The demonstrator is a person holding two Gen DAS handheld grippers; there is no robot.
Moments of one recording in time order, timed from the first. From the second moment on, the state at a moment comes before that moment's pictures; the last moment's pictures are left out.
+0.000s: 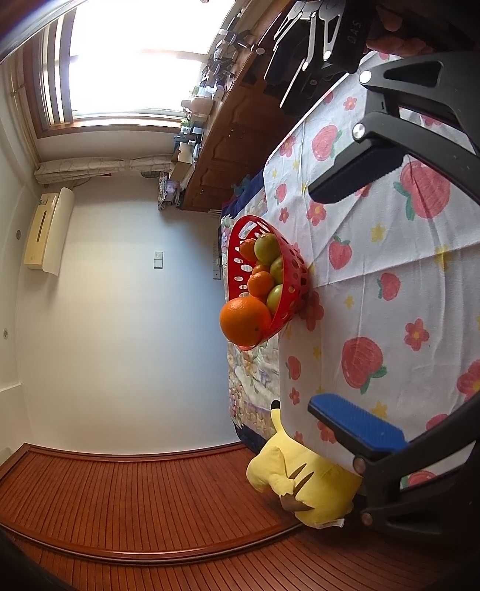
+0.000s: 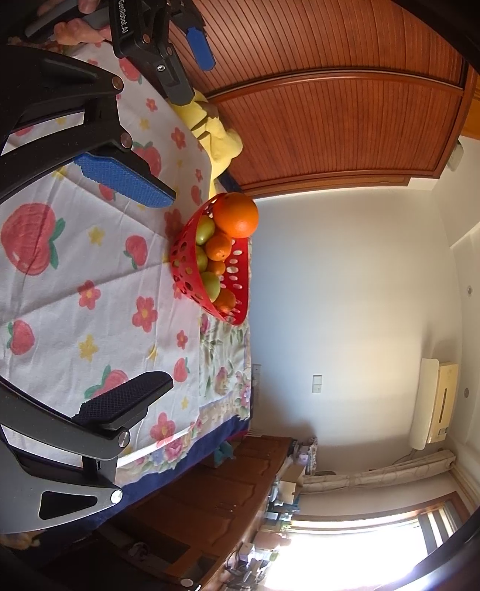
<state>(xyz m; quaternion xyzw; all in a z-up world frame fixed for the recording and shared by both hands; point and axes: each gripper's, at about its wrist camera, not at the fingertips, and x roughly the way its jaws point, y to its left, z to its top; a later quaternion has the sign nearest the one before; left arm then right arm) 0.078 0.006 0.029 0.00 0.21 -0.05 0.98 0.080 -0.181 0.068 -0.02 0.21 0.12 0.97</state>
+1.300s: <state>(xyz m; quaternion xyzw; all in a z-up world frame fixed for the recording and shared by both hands) 0.075 0.002 0.025 0.01 0.22 -0.05 0.97 0.077 -0.188 0.065 -0.01 0.22 0.12 0.97</state>
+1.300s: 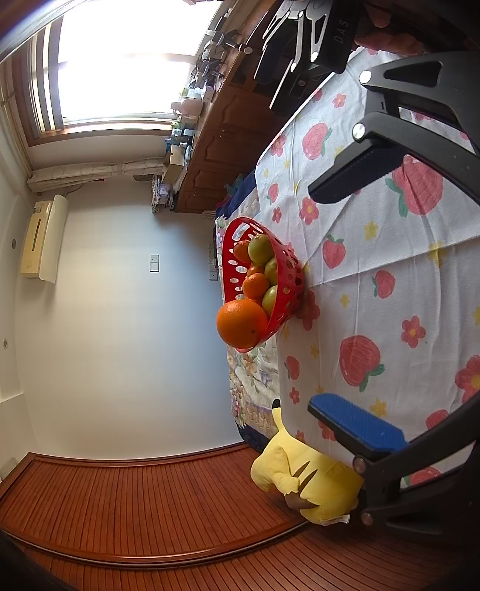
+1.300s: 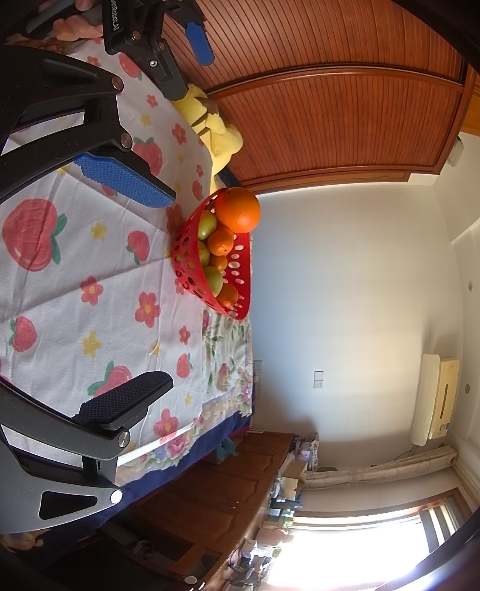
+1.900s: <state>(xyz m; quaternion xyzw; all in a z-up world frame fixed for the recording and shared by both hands) 0.073 0.001 0.025 0.02 0.21 -0.05 0.98 0.077 -0.188 0.063 -0.01 0.22 0.12 0.97</state>
